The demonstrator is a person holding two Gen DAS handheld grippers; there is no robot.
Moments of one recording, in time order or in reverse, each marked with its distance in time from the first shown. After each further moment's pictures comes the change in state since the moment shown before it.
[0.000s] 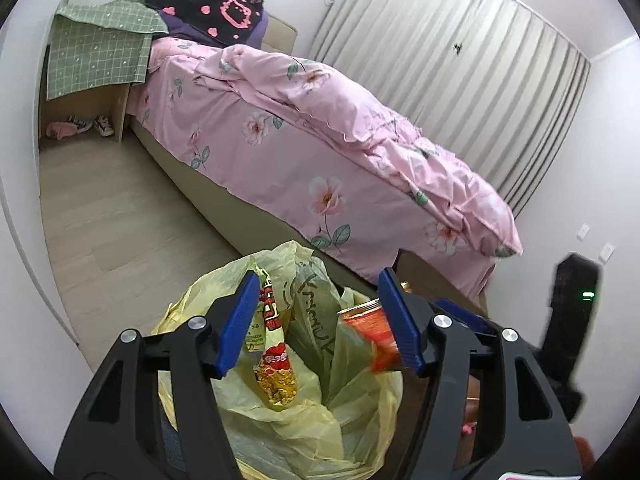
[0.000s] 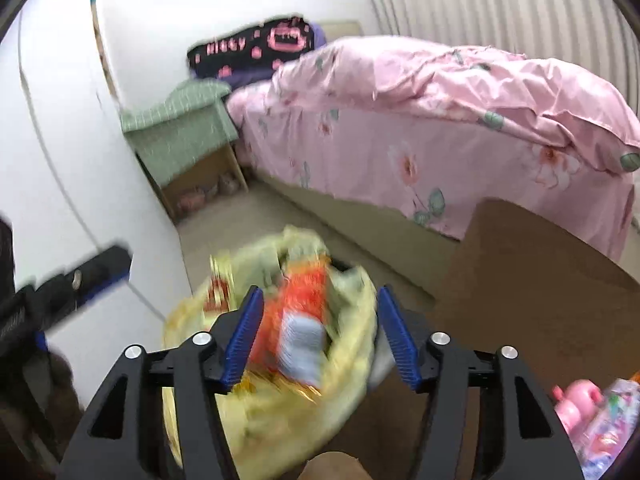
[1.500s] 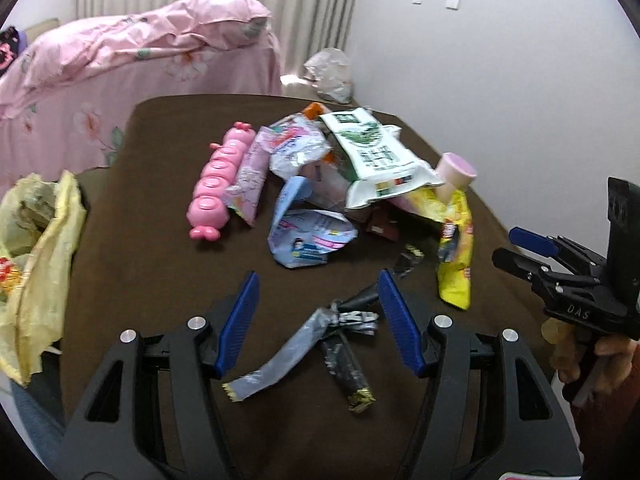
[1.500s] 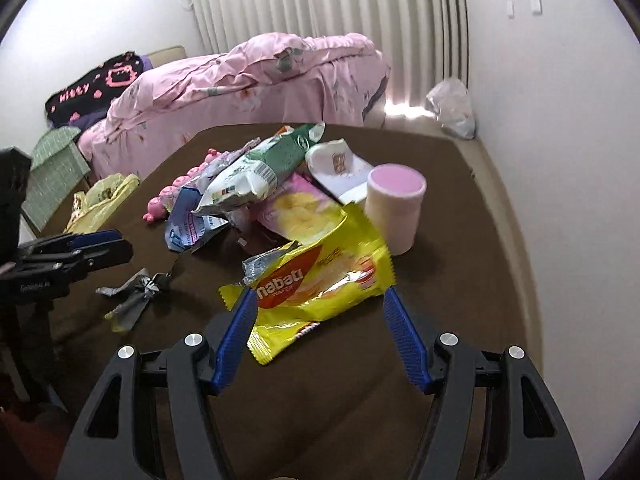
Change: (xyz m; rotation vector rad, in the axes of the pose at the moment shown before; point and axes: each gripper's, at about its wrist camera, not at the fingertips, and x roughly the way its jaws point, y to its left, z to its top) left arm -0.004 -0.223 -0.210 0.680 0.450 -0.346; right arm -0.293 -0.141 -0.278 0.438 -0.067 -0.488
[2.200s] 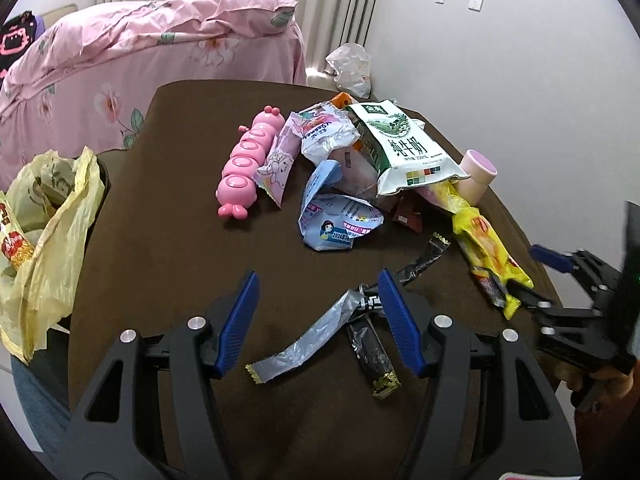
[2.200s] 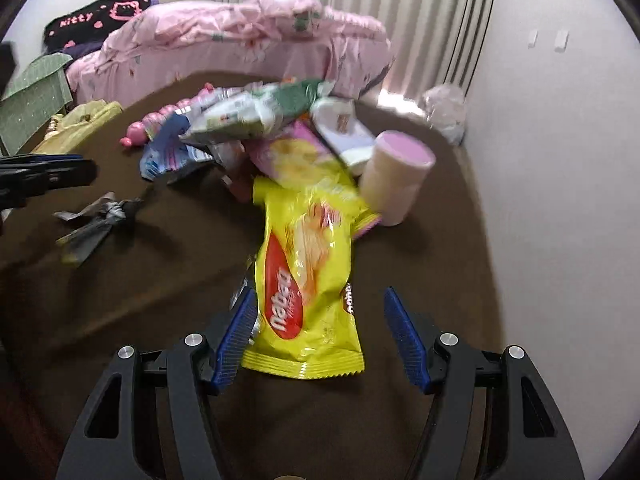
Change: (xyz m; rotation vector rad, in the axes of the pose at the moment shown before) left arm -0.002 0.017 -0.009 -0.059 0.025 0.015; right arm -0.015 0.023 -0.025 -0.248 0.032 -0.156
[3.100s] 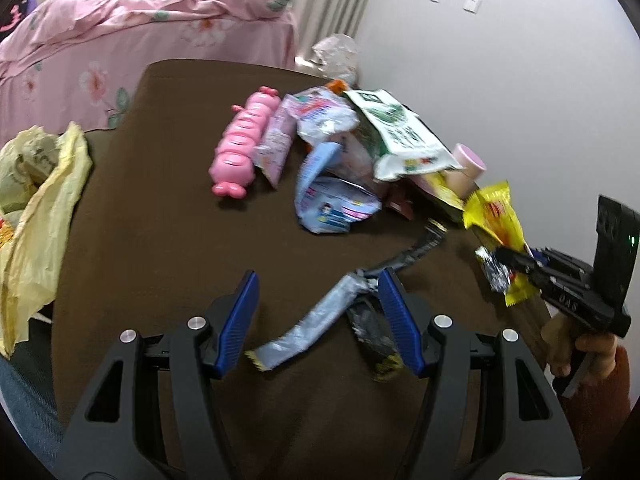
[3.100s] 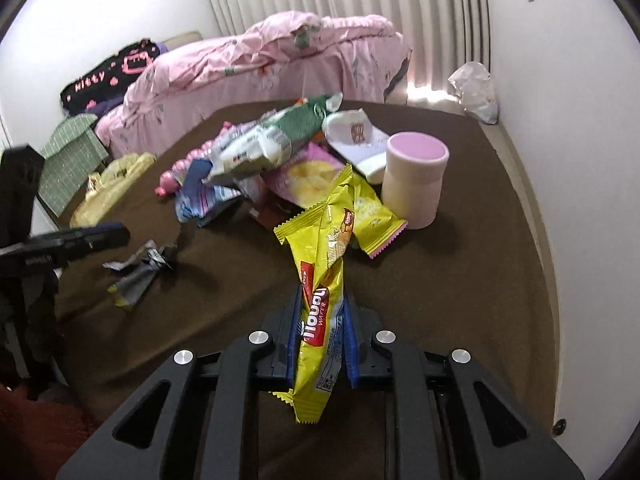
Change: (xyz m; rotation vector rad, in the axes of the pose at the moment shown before) left arm 0.002 0.012 -0.005 -0.017 0.045 -0.103; right arm 0.020 -0.022 0.011 0.181 0.009 0.250
